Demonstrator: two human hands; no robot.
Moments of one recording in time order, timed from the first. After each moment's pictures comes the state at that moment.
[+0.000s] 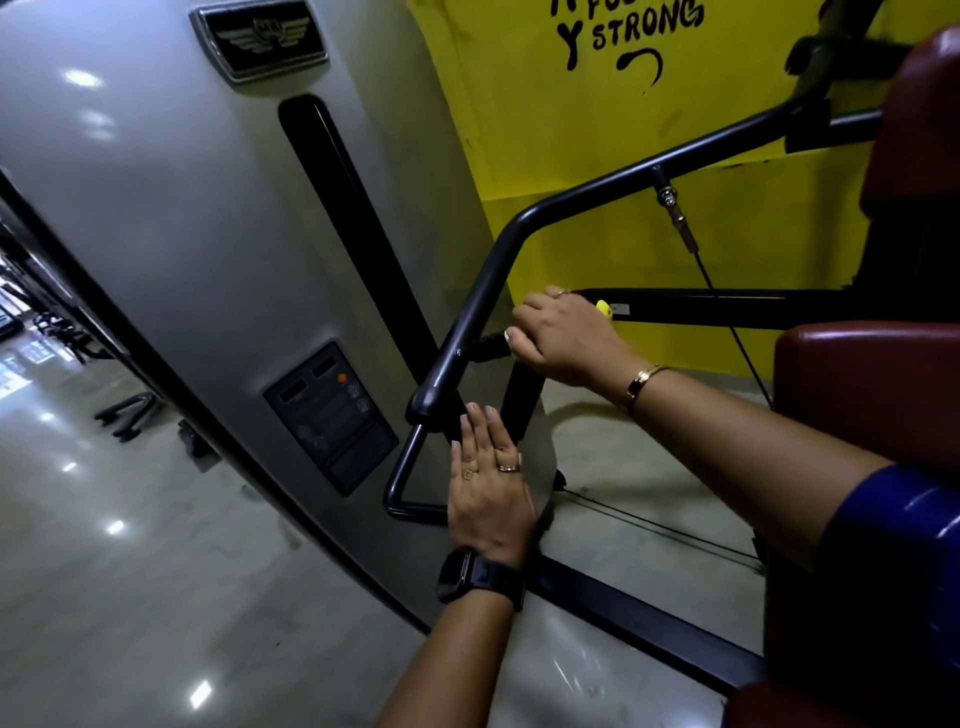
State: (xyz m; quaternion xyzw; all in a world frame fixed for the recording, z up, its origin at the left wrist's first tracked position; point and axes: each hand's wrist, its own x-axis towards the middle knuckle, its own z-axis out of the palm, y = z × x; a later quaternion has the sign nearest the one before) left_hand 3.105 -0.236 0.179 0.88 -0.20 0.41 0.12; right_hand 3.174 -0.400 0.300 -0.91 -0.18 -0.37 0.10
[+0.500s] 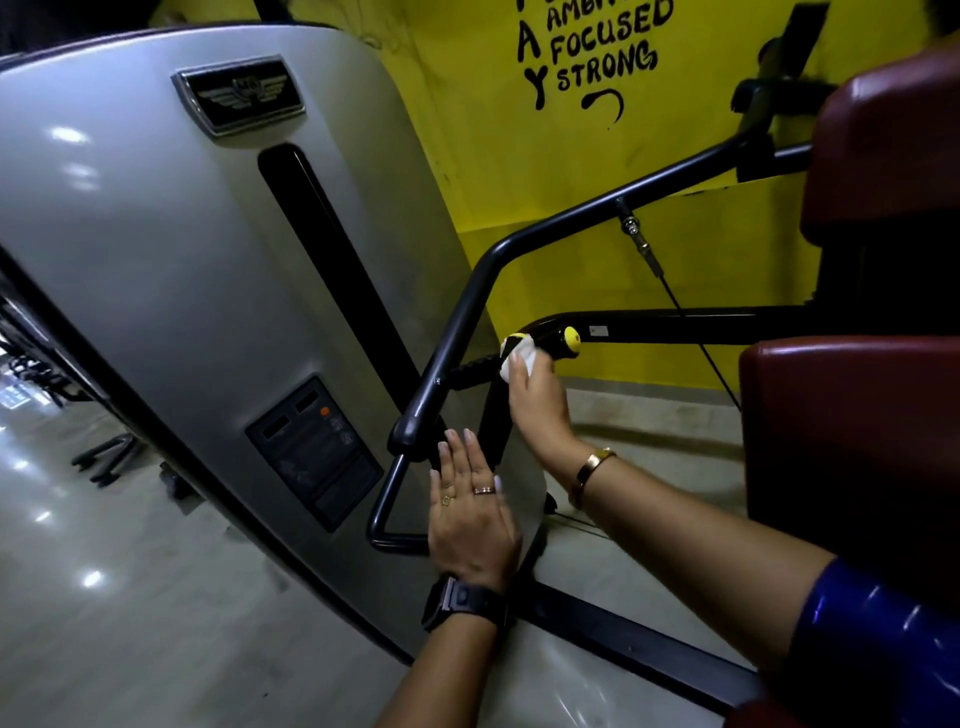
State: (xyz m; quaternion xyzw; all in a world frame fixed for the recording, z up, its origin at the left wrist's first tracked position) left_hand 3.100 -0.236 0.189 0.91 -0.18 0.35 0.15; right_hand 3.146 -0.359 0.273 -0.74 0.11 -0.21 0.63
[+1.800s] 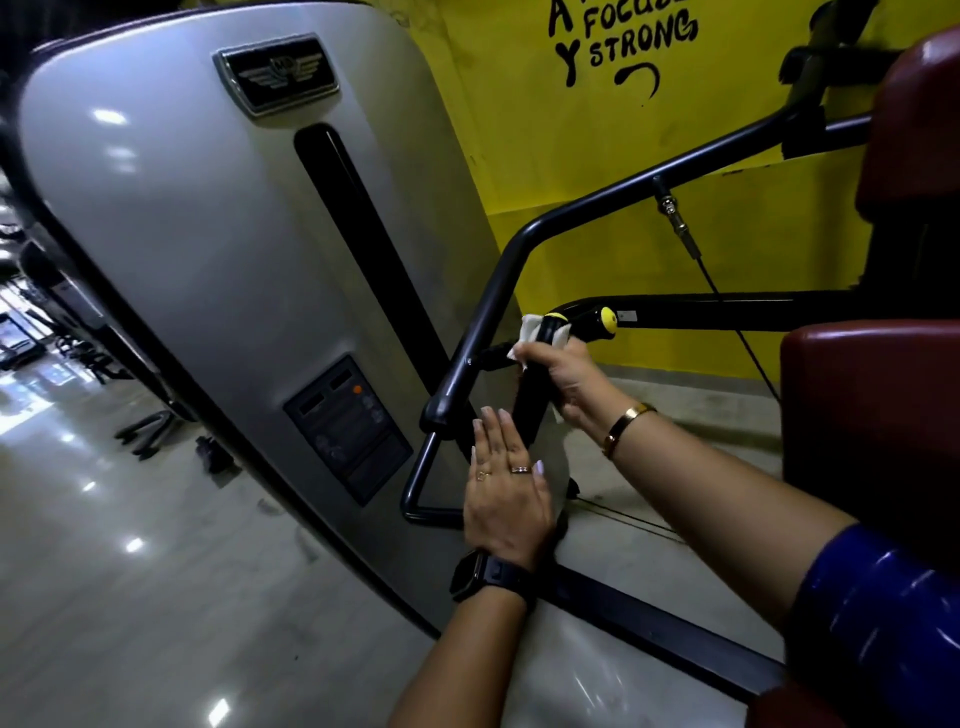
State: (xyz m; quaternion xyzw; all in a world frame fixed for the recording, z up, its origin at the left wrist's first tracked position) left_hand 3.088 -0.236 0.206 0.93 -0.20 0.26 0.18; right_hand 3.169 -0.361 0.275 -0.45 0.04 -0.11 0.88
